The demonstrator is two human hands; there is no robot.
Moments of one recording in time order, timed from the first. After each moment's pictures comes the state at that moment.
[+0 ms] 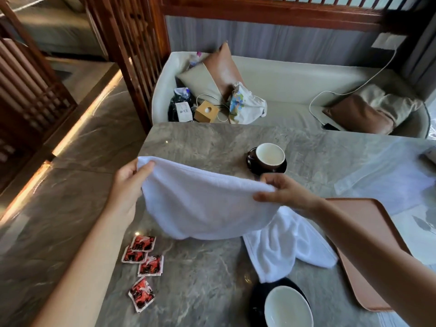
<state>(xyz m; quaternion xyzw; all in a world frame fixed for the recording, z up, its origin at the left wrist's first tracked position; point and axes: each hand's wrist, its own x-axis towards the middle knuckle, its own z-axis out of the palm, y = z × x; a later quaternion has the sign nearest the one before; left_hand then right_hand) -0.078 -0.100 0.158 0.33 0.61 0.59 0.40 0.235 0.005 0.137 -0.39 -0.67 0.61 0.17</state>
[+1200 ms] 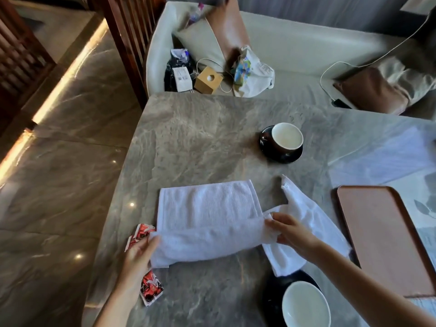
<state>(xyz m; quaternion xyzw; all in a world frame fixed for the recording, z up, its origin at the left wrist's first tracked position) -0.087 -0.202 0.008 0.10 0.68 0.49 0.54 0.232 -0.054 0.021 -0.58 -0.45 0.67 0.10</state>
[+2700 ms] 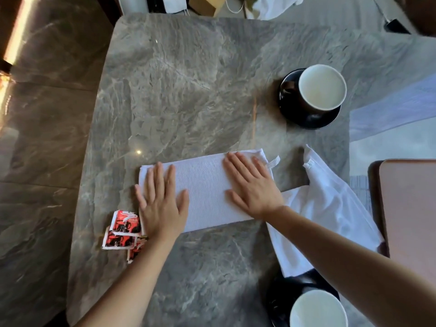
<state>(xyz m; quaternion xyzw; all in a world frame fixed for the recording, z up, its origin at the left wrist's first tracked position) -0.048 -0.102 -0.091 0.53 0.84 0.00 0.08 0.162 0.006 -0.083 -0.37 -0.92 0.14 -0.03</state>
